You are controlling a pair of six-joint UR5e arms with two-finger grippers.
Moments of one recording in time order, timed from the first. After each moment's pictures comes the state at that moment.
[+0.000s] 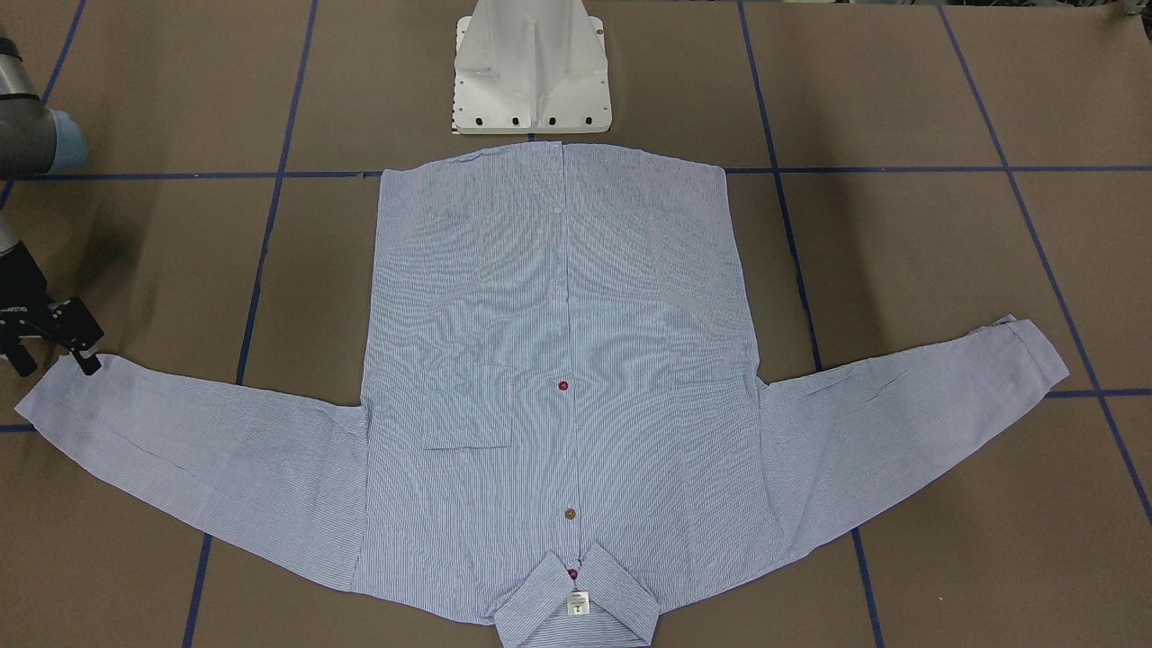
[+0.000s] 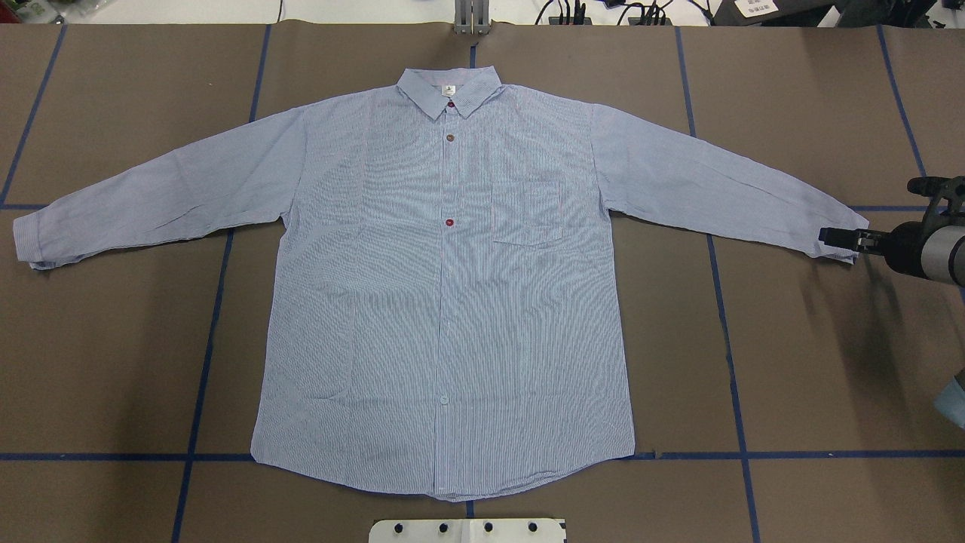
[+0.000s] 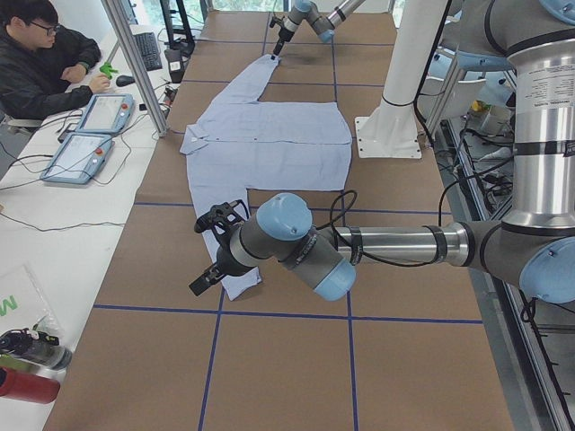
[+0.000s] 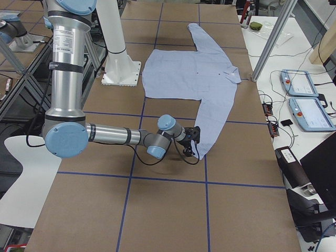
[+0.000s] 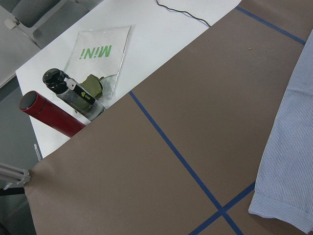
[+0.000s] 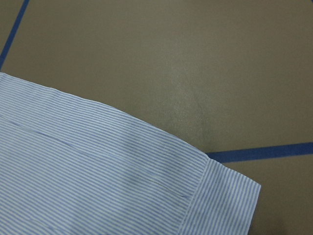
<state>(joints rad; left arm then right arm) -1.70 -1.48 -1.65 -2.30 -2.30 0.26 0.87 -1.66 1.43 -0.37 1.71 1.12</state>
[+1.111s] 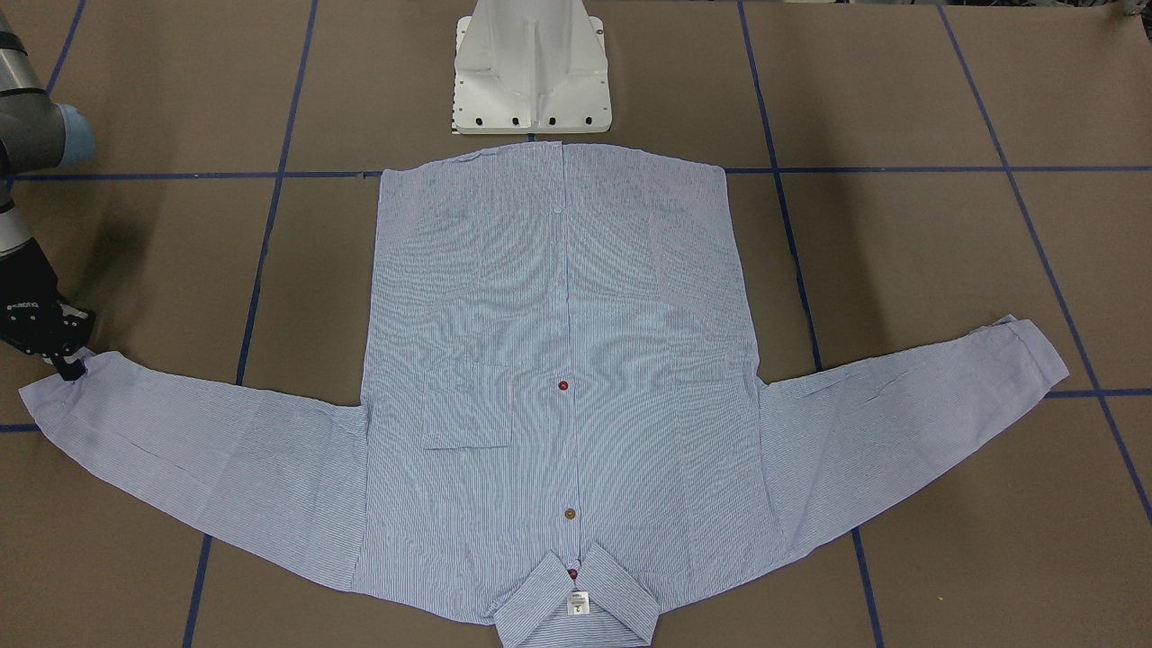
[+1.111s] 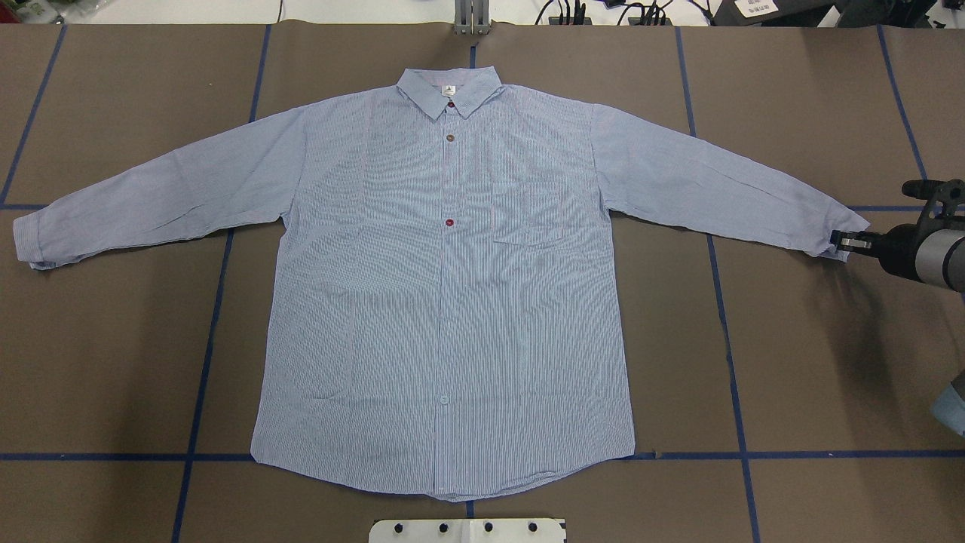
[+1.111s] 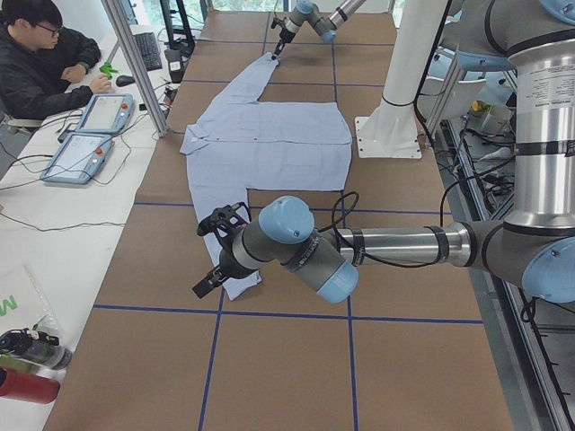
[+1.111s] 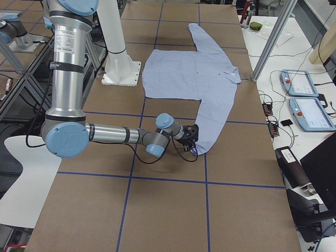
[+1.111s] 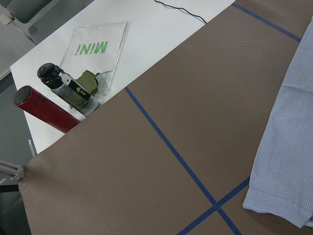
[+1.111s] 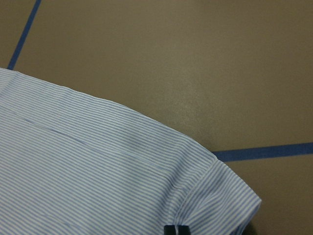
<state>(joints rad) -1.70 -1.47 -1.65 -2.30 -2.31 0.26 0.86 -1.67 1.47 -0.37 1.69 1.12</state>
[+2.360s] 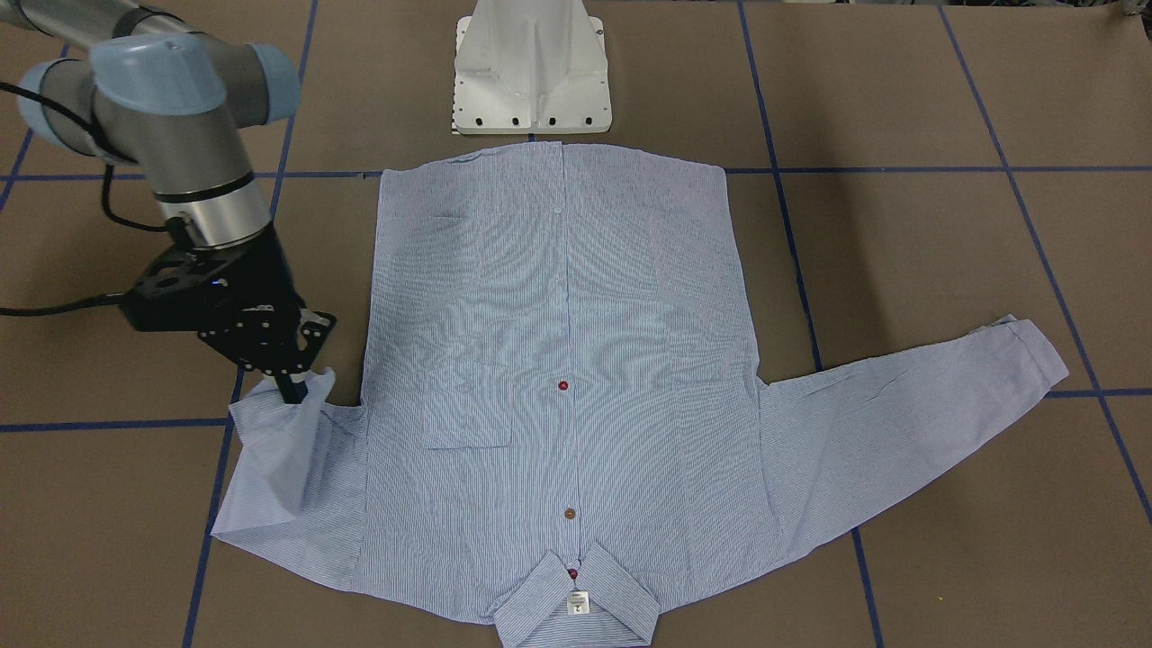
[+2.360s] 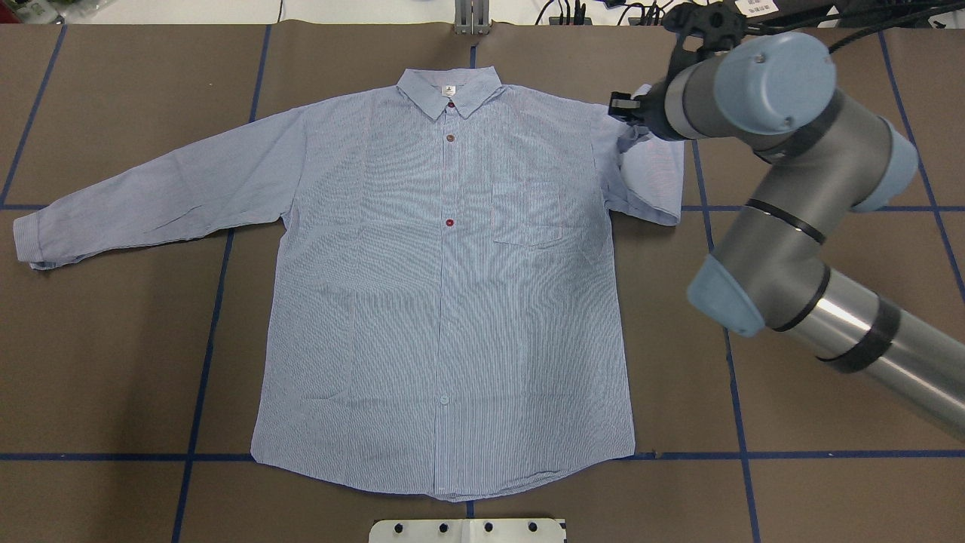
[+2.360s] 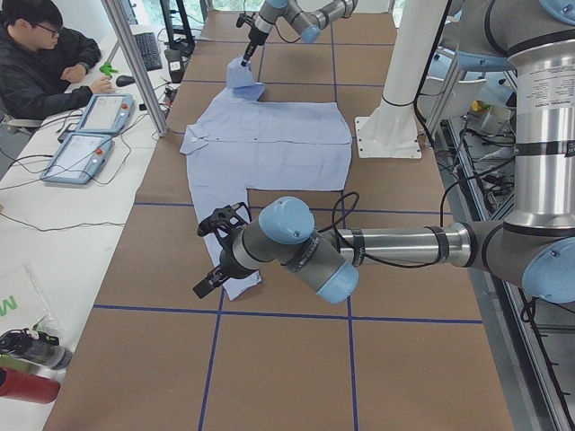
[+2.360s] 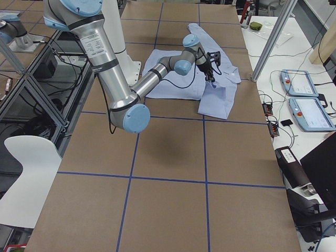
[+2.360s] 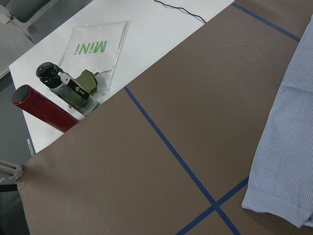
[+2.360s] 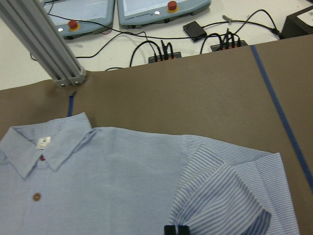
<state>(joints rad) -1.70 -1.47 -1.65 -2.30 -2.31 0.26 0.76 -1.01 1.73 -1.29 1.60 1.22</state>
